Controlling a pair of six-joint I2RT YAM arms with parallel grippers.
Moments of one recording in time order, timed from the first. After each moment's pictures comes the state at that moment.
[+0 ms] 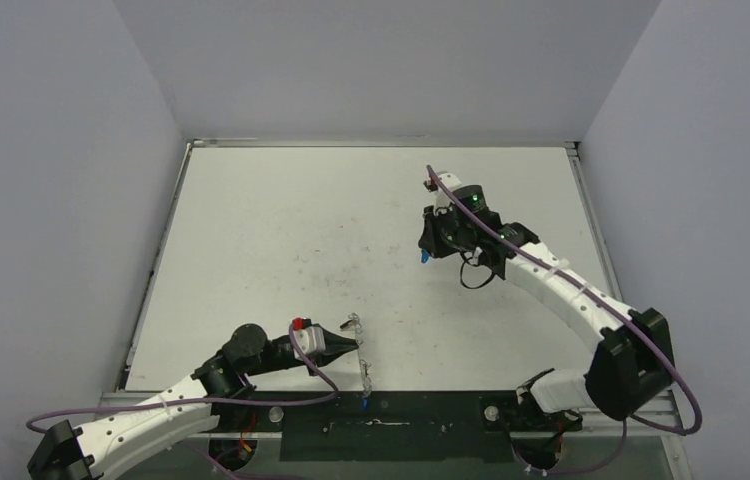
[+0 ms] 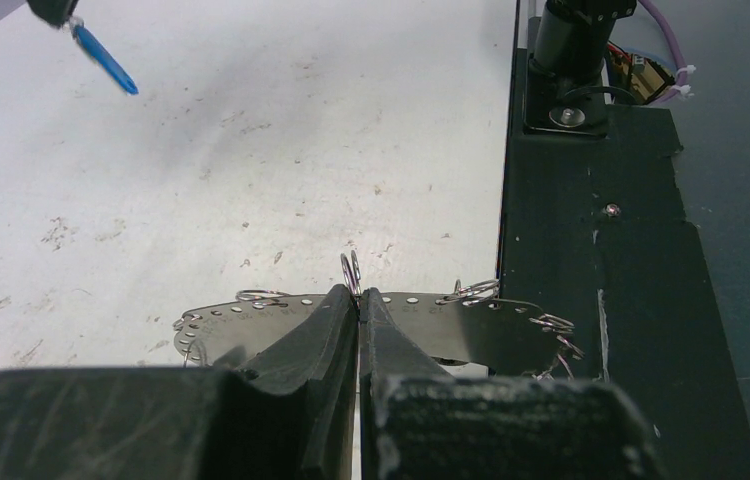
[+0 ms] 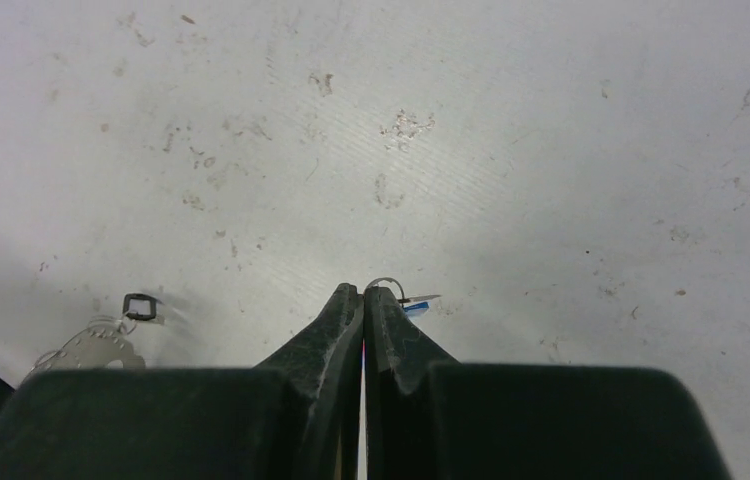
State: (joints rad) left arm -0.93 0.46 0.05 0.37 0.42 0.06; right arm 0.53 1.45 1.10 -0.41 -0.12 0.17
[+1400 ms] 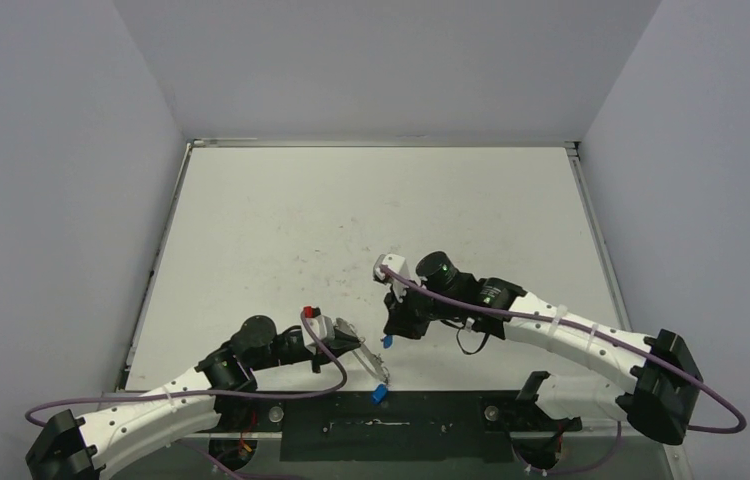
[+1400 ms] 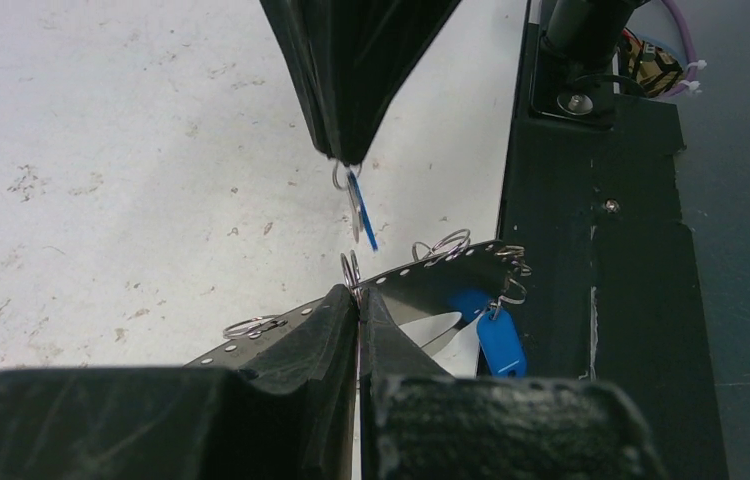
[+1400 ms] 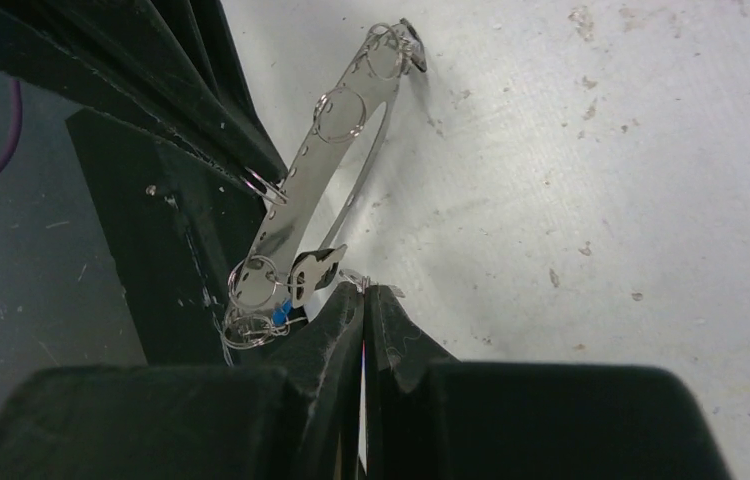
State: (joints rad) left arm -0.93 0.56 0.12 0.30 0.39 0.00; right arm 0.92 1.15 0.82 -0.40 -0.38 0.03
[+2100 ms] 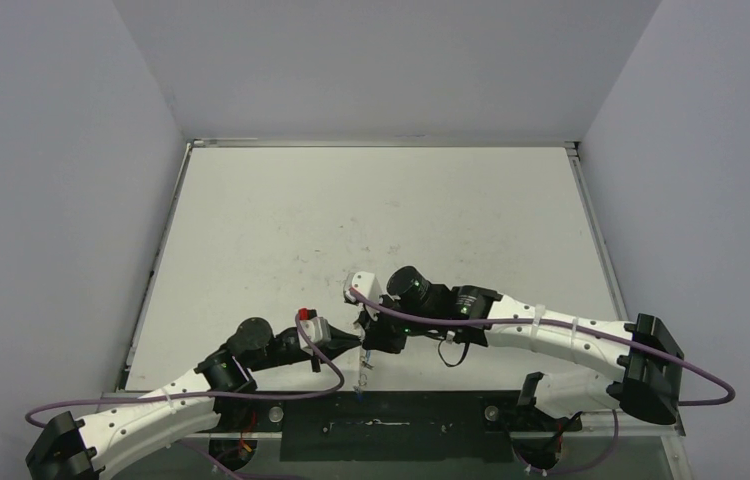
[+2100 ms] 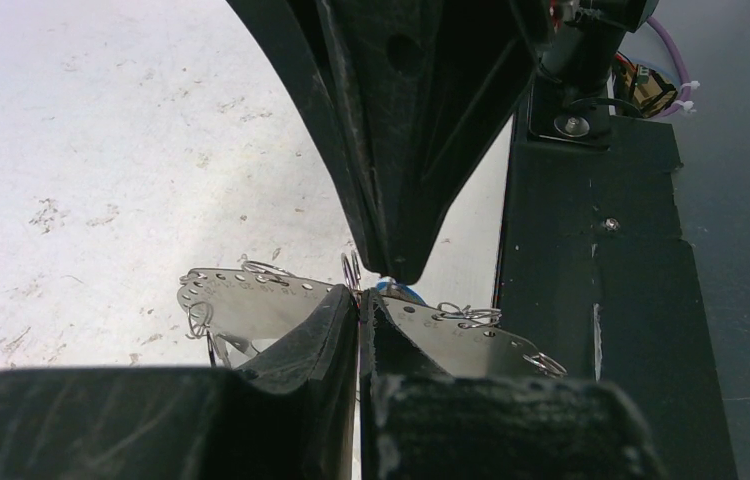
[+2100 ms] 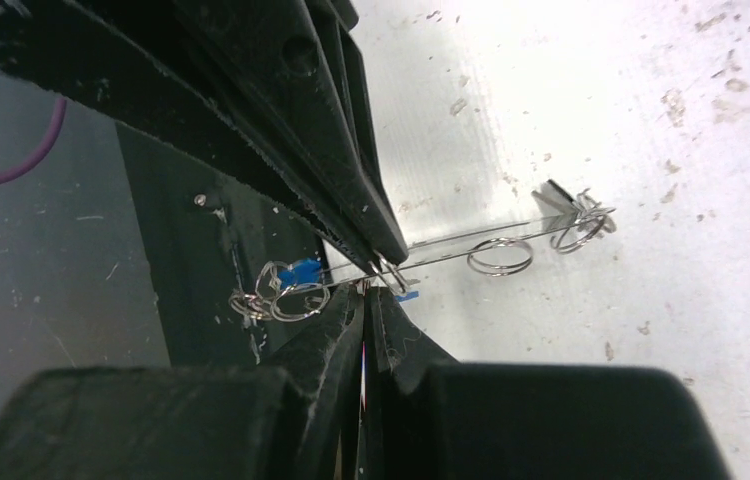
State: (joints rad) left arm -0.93 0.54 0.10 0.37 0.40 0.01; right arm 1.12 1.27 0.90 -0.36 -0.32 0.04
